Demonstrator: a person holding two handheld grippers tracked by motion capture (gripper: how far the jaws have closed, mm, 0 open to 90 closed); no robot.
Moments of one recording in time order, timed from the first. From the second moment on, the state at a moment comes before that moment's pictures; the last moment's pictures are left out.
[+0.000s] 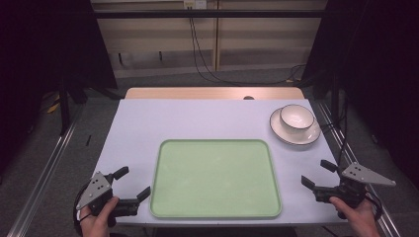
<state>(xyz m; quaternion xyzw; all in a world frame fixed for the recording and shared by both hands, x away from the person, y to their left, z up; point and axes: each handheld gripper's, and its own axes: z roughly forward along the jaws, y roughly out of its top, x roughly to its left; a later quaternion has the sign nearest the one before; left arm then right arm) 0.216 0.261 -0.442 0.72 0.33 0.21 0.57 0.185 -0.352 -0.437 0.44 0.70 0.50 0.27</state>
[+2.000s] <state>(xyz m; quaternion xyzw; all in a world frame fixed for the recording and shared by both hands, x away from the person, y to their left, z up) 0.217 0.263 -0.442 0.72 0.33 0.21 0.57 0.306 -0.394 -0.419 0.46 0.75 0.42 0.23</state>
